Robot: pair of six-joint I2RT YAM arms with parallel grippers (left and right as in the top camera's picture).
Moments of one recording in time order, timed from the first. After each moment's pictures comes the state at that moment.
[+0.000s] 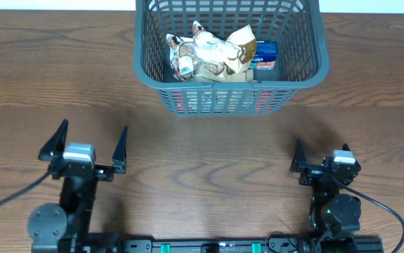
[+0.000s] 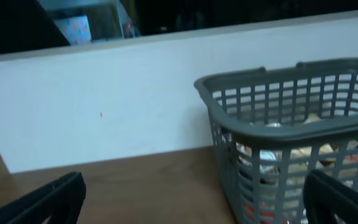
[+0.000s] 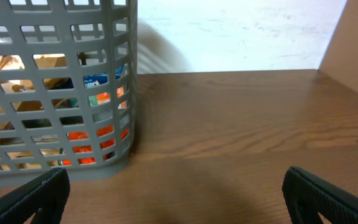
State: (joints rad) left arm -0.04 0.22 0.45 -0.15 0.10 0.09; right arm 0.11 0.01 0.06 -0.17 0.22 0.04
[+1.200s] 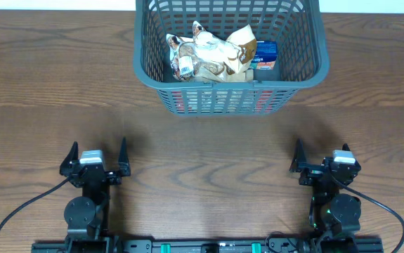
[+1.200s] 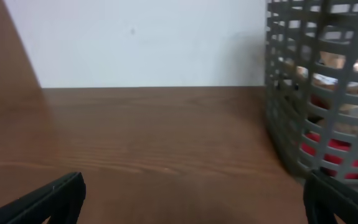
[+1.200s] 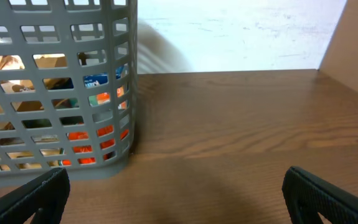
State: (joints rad) left arm -0.04 0.01 0.01 -0.08 -0.09 0.04; right arm 0.11 0.01 0.06 -0.17 0.22 0.04
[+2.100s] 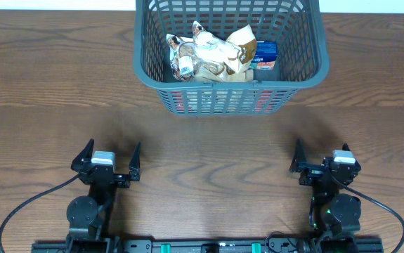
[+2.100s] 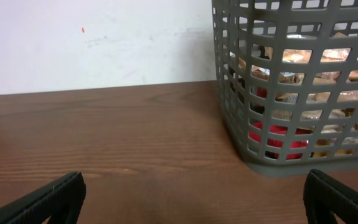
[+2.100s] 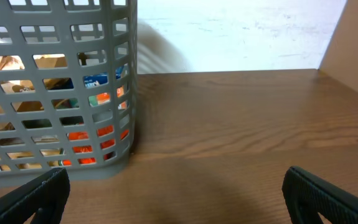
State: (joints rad) left arm -0.09 0.01 0.01 -0.10 0.02 0.04; right arm 0.11 0.01 0.06 -0.17 0.22 0.04
